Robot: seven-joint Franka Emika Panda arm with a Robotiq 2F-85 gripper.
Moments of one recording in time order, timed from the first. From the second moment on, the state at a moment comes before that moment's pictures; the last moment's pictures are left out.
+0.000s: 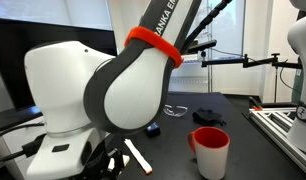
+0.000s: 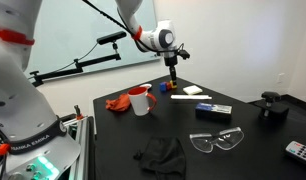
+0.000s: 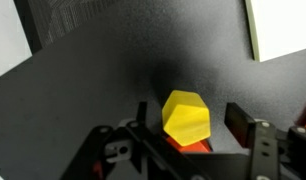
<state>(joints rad) 0.12 0.64 0.24 -1.86 -0.30 2.52 -2.11</state>
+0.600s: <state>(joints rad) 0.13 0.64 0.22 -1.86 -0.31 2.51 -2.11</state>
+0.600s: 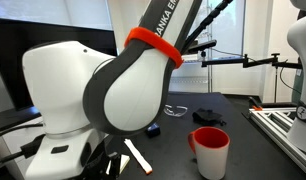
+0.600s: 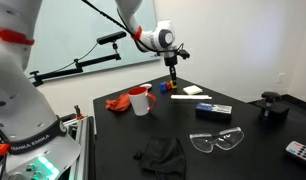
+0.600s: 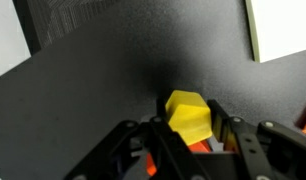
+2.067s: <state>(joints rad) 0.13 -0.17 0.17 -2.59 -0.21 2.49 -2.14</state>
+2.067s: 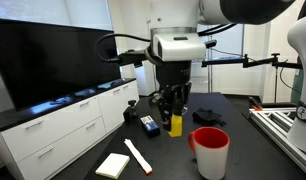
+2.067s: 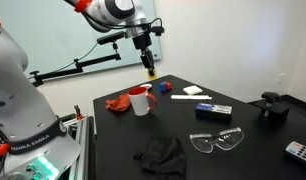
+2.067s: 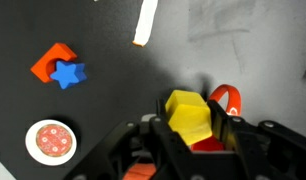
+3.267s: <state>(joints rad) 0.19 -0.23 0.10 -2.67 -0.11 2.36 -2.28</state>
